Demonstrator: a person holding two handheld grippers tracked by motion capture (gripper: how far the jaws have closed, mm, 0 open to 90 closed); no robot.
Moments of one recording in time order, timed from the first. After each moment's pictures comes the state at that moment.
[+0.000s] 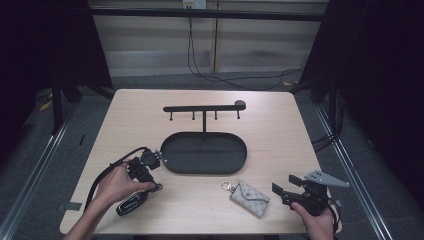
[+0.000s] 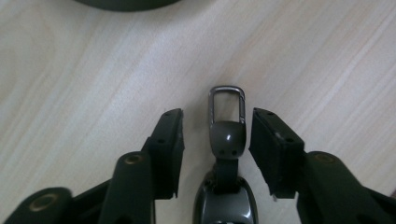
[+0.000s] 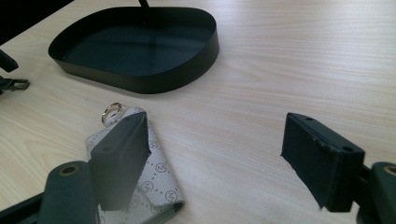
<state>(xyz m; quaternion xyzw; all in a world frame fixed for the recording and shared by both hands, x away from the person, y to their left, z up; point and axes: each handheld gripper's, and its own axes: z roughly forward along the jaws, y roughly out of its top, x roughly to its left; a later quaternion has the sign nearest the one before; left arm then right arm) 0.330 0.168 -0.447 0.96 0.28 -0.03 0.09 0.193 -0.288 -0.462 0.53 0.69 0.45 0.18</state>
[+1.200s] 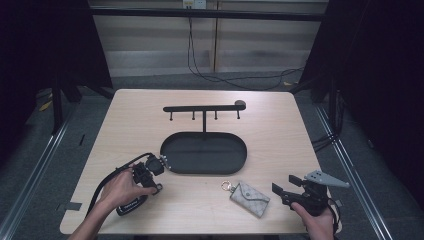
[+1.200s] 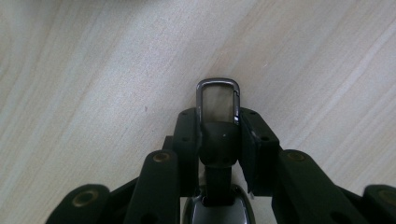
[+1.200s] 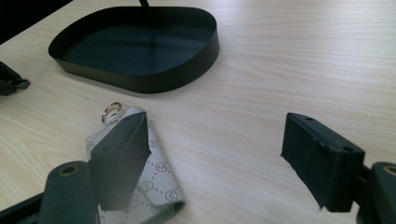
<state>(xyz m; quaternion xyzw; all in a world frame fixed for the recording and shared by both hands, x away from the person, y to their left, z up) 0.324 0.159 -0.463 0.96 0.26 -0.02 0.05 0.193 -0.288 -0.462 0.53 0.69 0.45 0.18</state>
